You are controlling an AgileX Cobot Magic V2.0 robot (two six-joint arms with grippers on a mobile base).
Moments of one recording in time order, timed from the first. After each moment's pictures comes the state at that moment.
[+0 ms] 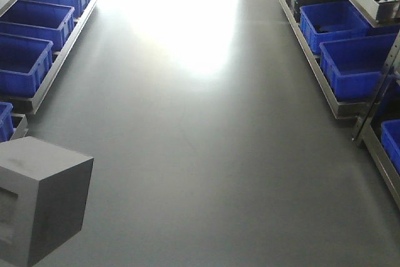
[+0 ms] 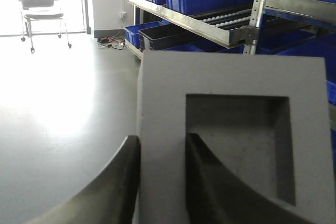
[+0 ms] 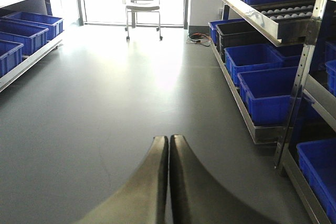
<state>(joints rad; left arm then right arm) -0.51 0.21 -0.31 0.25 0.32 -0.34 -0.01 -0.02 0.03 -0.04 0.20 -0.01</state>
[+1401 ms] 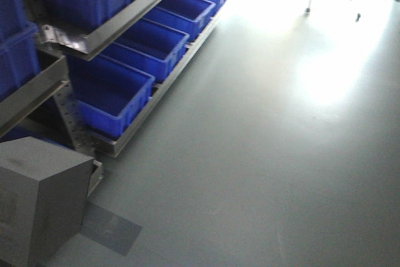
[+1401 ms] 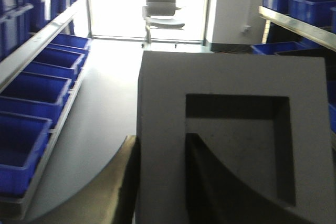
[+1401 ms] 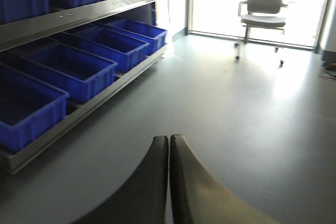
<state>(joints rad) -0.51 0.21 -0.31 0.25 0.32 -0.34 -0.01 -0.02 0.03 -0.04 0.20 -0.01</state>
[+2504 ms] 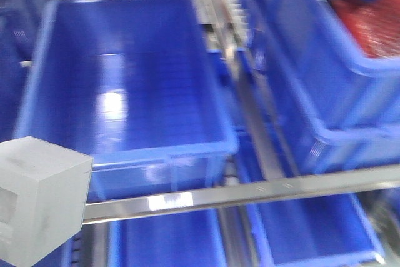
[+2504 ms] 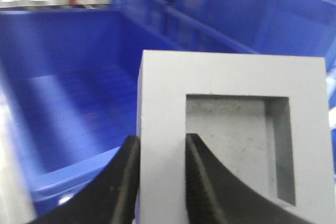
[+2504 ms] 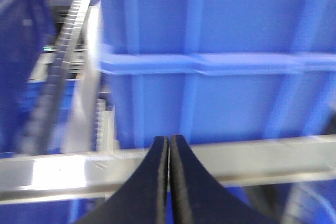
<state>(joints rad) -0.51 0.21 -0.31 0.26 0.32 -0.34 -0.01 -0.02 0.03 -0.04 0.20 -0.01</state>
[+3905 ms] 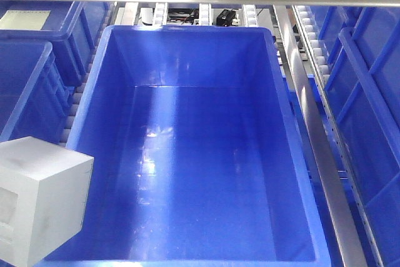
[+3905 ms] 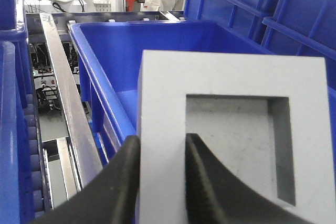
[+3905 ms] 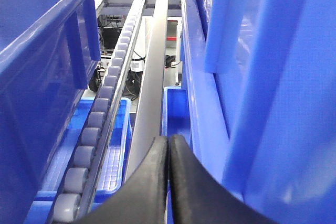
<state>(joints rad) -0.51 0.21 -0.31 0.26 0.32 -0.34 -0.01 -0.02 0.03 -0.04 0.20 -0.01</state>
